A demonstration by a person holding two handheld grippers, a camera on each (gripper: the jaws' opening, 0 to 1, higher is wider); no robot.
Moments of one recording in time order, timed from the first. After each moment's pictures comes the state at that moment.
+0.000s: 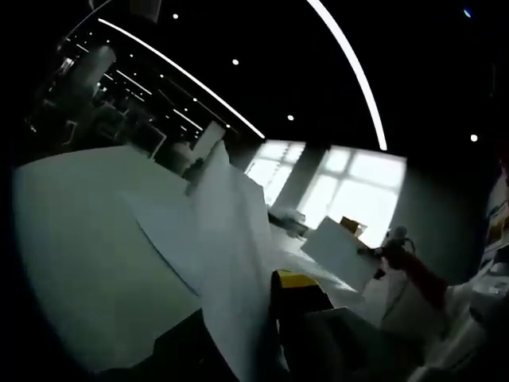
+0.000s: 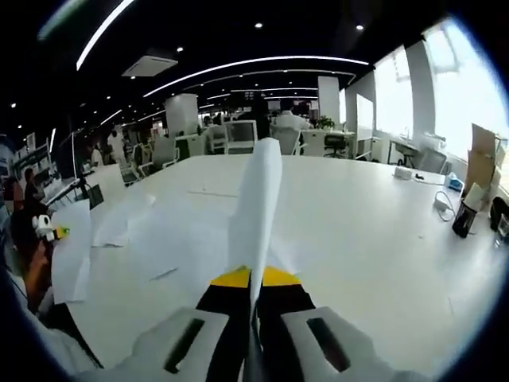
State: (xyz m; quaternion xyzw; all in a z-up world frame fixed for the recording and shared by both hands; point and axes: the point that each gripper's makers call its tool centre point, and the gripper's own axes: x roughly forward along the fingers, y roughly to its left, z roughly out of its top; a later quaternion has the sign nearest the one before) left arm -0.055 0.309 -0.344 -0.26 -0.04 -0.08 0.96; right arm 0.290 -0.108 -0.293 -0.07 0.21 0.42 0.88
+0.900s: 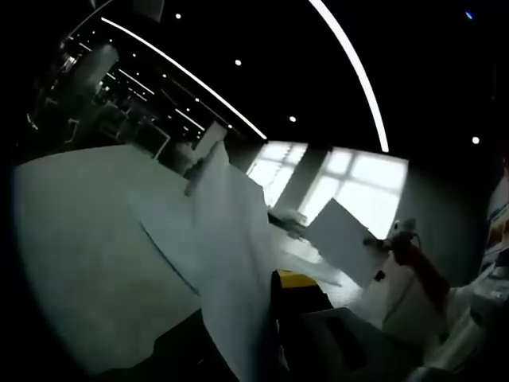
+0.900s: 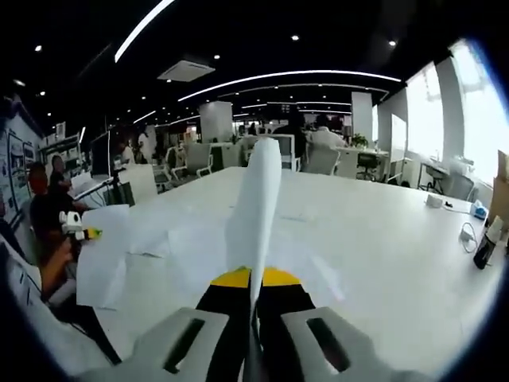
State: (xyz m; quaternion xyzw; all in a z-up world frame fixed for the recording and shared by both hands) left arm -0.055 0.310 -0.345 -0.27 -0.04 -0.07 0.96; right arm 0.223 -0.043 -0.257 -0.08 0.17 0.51 0.84
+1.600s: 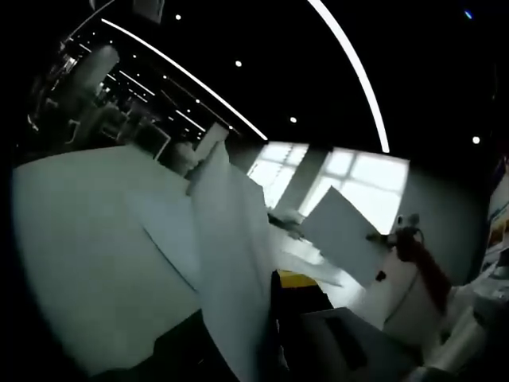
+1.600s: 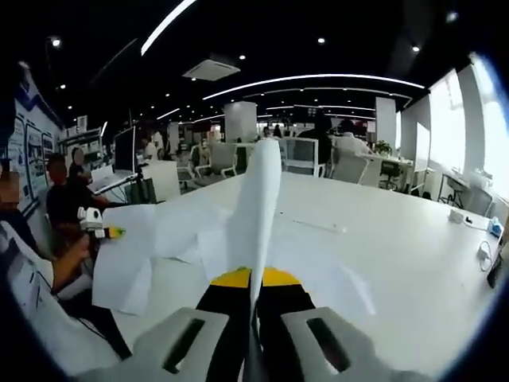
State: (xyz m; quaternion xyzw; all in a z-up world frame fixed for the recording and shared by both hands) left arm -0.056 0.309 -0.345 -0.27 -0.04 -0.07 0.96; right arm 0.193 -0.006 -0.247 -0.09 0.16 0.56 0.81
